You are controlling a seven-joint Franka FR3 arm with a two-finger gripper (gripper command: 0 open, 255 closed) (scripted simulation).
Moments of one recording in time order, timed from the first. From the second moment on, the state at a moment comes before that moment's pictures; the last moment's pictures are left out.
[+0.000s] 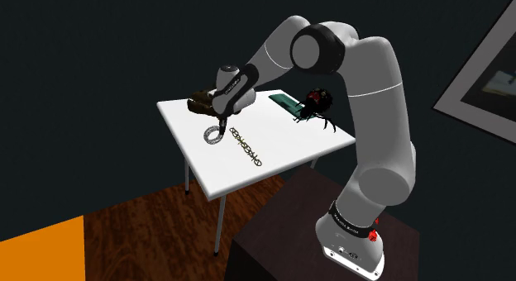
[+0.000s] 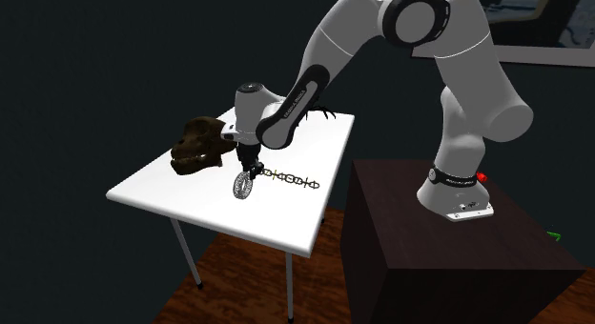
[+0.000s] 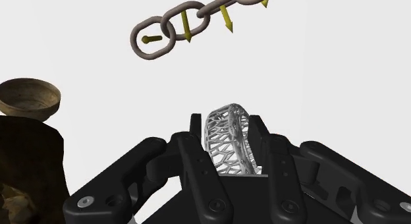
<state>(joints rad) 0.03 0.62 -0.17 -1.90 -0.06 2.67 -0.81</state>
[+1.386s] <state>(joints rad) 0.04 0.49 -0.18 -1.91 -0.07 2.55 -0.82</state>
